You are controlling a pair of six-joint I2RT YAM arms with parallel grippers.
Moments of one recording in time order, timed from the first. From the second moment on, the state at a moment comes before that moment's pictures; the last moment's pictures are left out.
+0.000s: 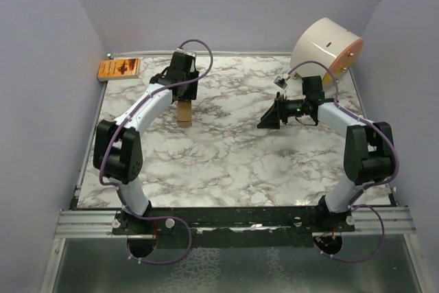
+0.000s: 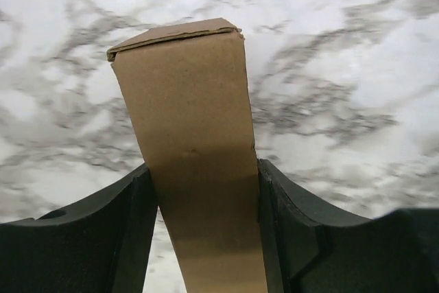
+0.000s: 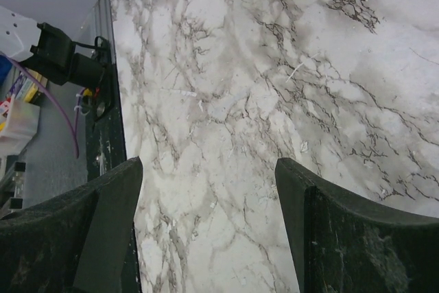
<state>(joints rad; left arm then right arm) -0.35 1.69 1.38 -0.46 -0.11 -0.20 0.13 1.69 1.05 -0.22 -1.21 -0.15</state>
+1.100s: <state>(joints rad) -0.42 1.96 1.58 -0.72 -0.25 0.09 0.13 1.69 1.05 -0.25 -1.19 -0.18</state>
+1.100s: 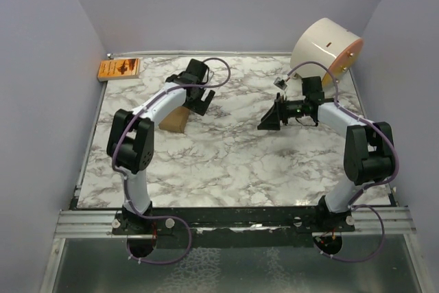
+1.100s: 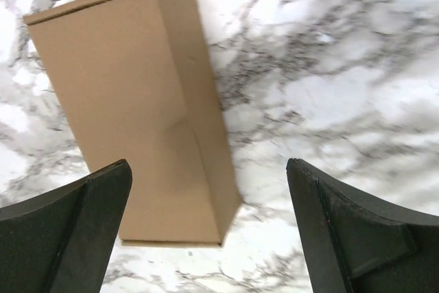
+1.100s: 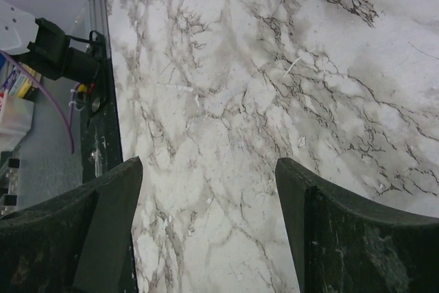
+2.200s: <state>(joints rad) 0.11 1.17 1.21 0.03 0.55 -0.50 0.10 1.35 1.59 -0.40 -0.48 -0.26</state>
